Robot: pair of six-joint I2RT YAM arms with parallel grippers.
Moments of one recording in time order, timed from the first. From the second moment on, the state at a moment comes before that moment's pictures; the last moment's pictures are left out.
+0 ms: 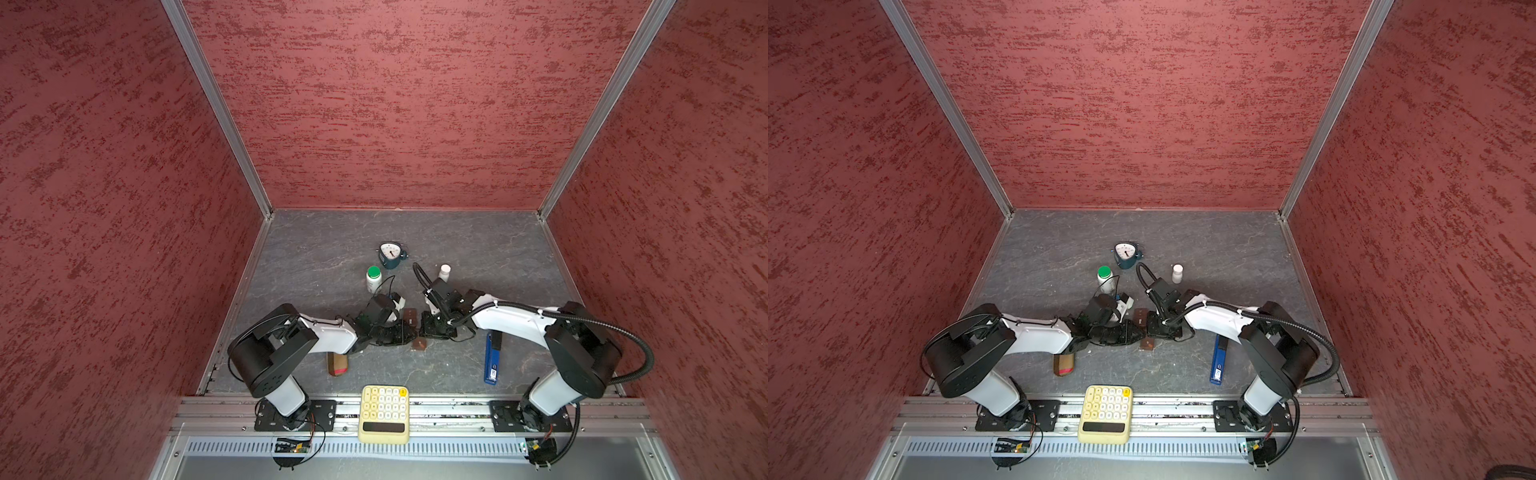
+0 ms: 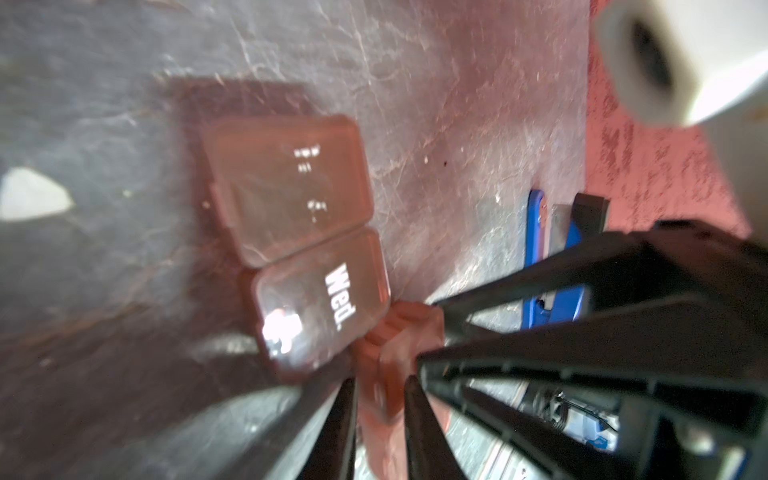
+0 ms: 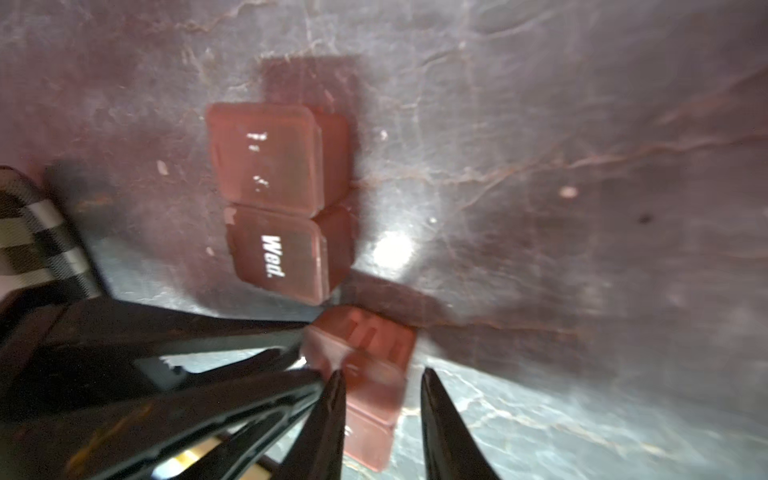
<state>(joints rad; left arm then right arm) -0.80 1.58 0.55 0.26 0.39 -0.85 0.77 1.61 0.93 -0.54 -0.22 0.80</state>
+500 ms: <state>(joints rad) -0.61 1.04 0.63 -0.05 0.13 -0.60 0.58 1.24 1.01 -0.63 0.04 0.67</state>
